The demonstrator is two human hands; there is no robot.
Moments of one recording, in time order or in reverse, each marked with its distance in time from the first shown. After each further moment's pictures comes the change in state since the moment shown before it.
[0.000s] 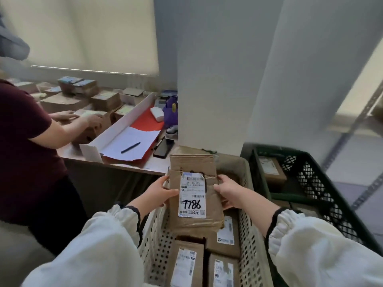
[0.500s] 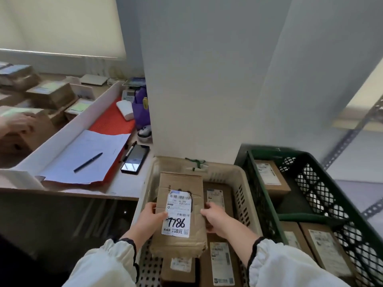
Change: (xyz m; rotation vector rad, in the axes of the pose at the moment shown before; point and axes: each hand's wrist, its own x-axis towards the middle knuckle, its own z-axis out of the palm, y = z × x) left_hand 0.190 -0.032 0.046 -0.160 0.003 -0.190; right_hand 0.179 0.020 -0.001 0.264 0.071 0.203
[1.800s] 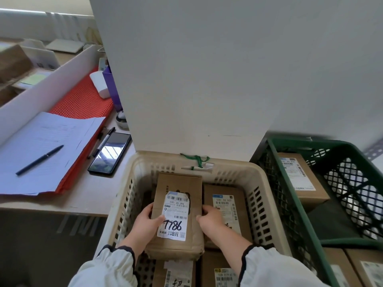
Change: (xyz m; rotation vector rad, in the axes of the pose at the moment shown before) left_hand 0.162 -0.047 0.047 -0.082 -0.007 -0.062; right_hand 0.176 0.019 0.002 -0.275 0.154 -0.081
